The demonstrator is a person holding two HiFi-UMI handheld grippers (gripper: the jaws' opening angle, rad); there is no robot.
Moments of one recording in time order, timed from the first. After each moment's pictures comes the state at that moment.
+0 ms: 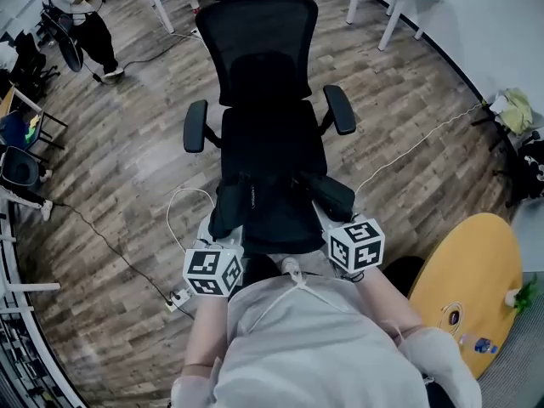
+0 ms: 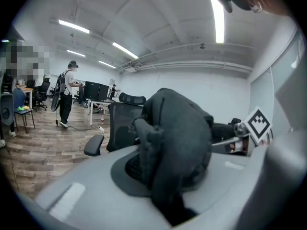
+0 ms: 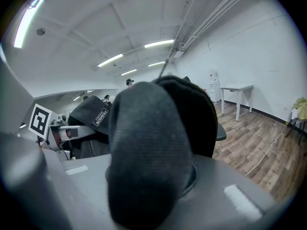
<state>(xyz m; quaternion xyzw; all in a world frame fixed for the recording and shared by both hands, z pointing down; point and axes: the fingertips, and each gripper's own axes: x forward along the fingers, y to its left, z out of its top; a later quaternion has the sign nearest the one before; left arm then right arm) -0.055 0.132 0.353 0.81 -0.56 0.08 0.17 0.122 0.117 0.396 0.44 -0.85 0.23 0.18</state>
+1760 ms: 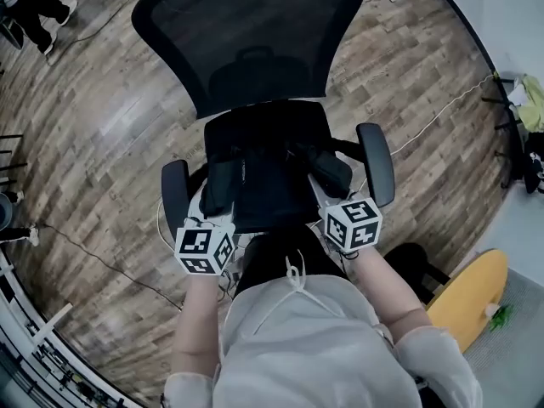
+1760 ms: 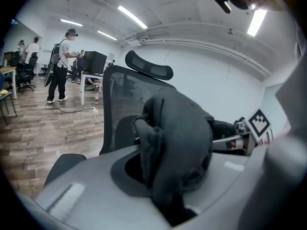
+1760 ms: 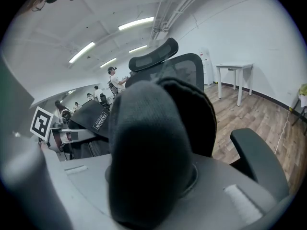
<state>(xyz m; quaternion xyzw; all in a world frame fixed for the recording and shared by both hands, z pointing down) -0.142 -0.350 0.524 0.80 -0.51 0.15 0.29 0.045 -0.347 0.552 0.46 -0.79 0.33 0.22</state>
